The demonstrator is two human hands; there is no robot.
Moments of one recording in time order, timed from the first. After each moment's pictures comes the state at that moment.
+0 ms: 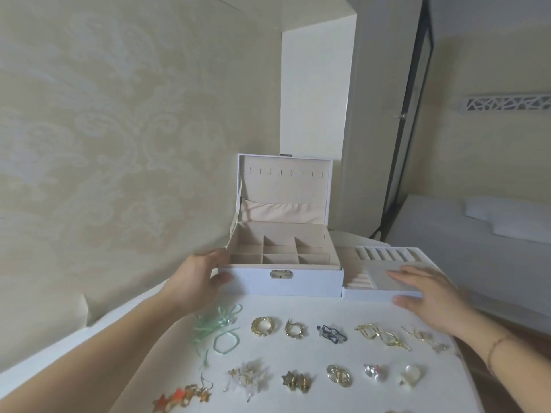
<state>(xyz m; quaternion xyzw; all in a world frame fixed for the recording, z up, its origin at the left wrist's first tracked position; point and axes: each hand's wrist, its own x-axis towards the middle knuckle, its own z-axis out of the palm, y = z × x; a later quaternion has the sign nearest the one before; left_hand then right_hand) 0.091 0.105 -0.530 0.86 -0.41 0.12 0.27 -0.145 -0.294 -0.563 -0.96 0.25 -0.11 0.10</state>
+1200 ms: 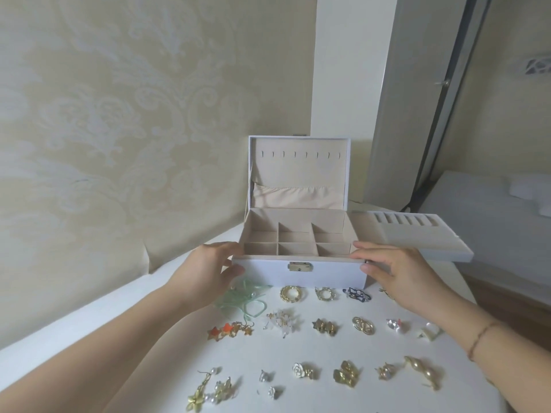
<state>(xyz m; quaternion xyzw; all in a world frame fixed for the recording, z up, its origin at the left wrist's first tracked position) 0.021 0.169 -0.526 0.88 -0.39 0.11 0.26 -0.137 -0.148 -0.525 -0.93 0.01 -0.22 0.30</state>
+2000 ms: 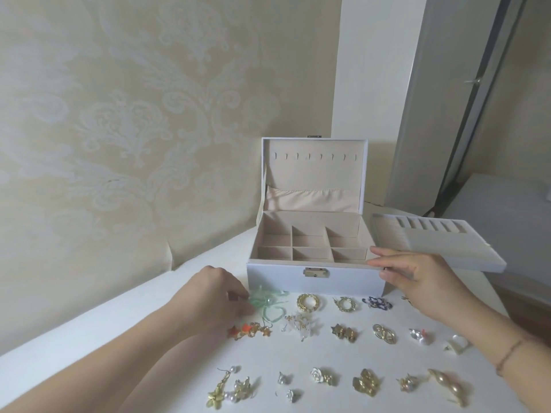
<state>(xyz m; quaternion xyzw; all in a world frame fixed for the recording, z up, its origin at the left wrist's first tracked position) -0.006 0.197 -0.527 0.93 -0.33 0.01 0.18 -0.132 -0.146 -0.527 -0.90 0.01 -0.20 0.39</state>
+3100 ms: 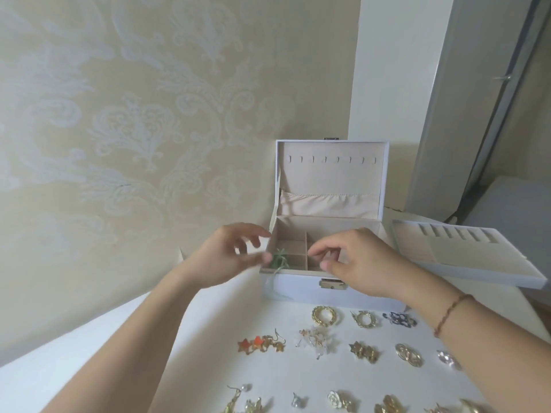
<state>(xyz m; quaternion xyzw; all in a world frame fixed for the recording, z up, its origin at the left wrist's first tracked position) 0.042 0.185 -0.483 0.84 -0.36 0.01 0.40 -0.069 -0.056 -0.468 -0.95 -0.09 -0.10 0.28</state>
